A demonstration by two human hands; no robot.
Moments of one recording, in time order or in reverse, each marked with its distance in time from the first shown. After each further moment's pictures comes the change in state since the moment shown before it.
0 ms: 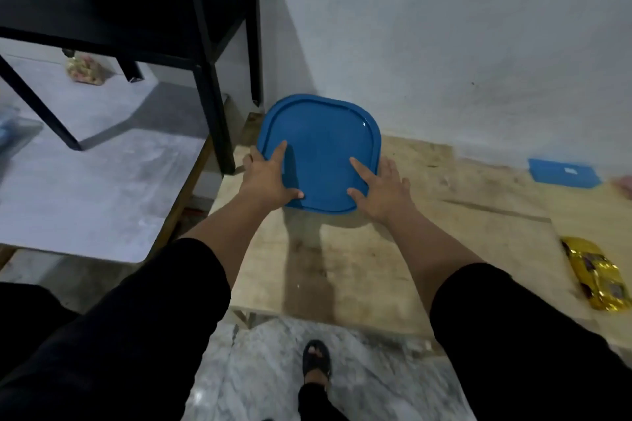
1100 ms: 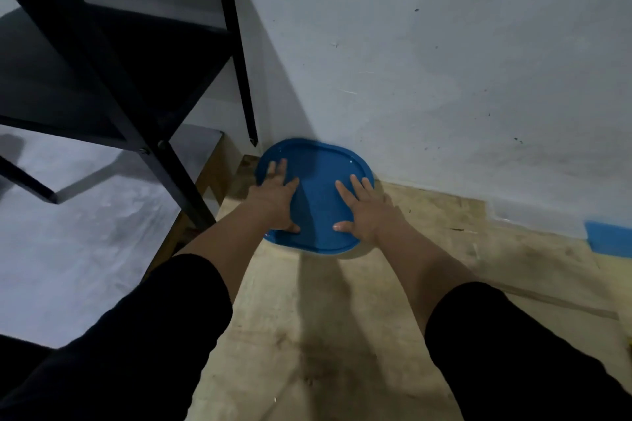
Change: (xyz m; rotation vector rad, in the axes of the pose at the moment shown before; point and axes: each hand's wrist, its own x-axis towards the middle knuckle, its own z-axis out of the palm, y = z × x) left_hand 0.143 0.040 -0.014 0.416 -0.327 0.050; right_hand 0.155 0.006 -0.023 -0.081 -0.293 -0.235
